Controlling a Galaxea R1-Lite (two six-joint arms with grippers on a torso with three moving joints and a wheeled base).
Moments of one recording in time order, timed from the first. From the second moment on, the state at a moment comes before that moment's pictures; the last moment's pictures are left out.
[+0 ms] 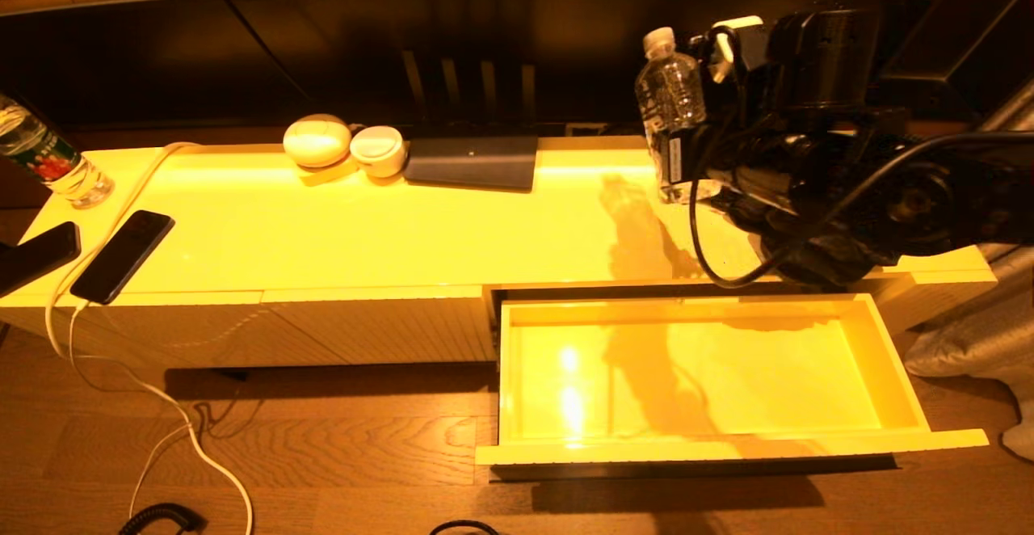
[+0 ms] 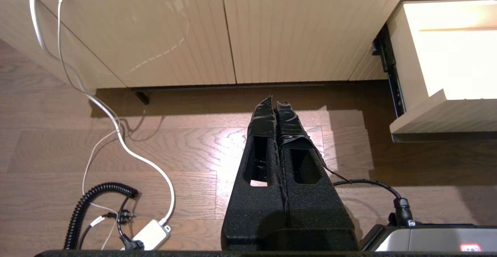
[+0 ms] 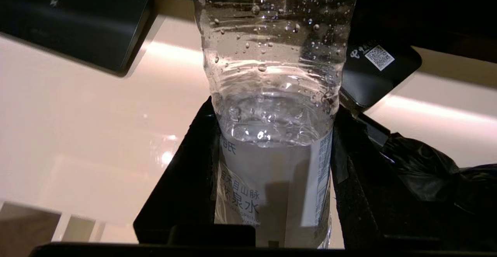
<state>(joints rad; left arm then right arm) 0.00 0.00 0.00 0.00 0.00 0.01 0.49 1.90 -1.56 -0.30 -0.37 -0.08</state>
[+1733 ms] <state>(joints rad) 0.00 0.00 0.00 0.00 0.00 0.01 0.55 2.60 -1.92 -1.43 -0.68 -0.32</state>
